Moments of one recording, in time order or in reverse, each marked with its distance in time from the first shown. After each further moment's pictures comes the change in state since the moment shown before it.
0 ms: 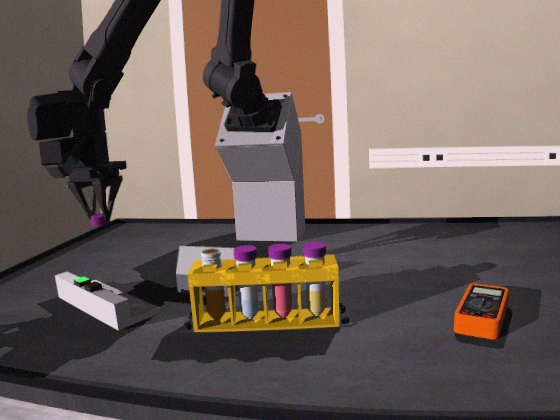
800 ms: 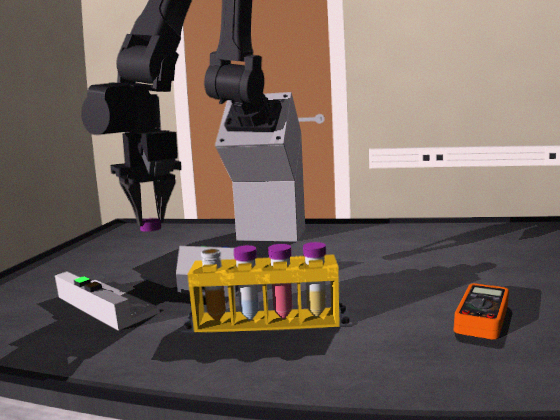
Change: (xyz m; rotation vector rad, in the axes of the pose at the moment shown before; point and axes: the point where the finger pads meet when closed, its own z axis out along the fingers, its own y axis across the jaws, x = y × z) arm -0.036 0.126 -0.003 0.016 -0.005 -0.776
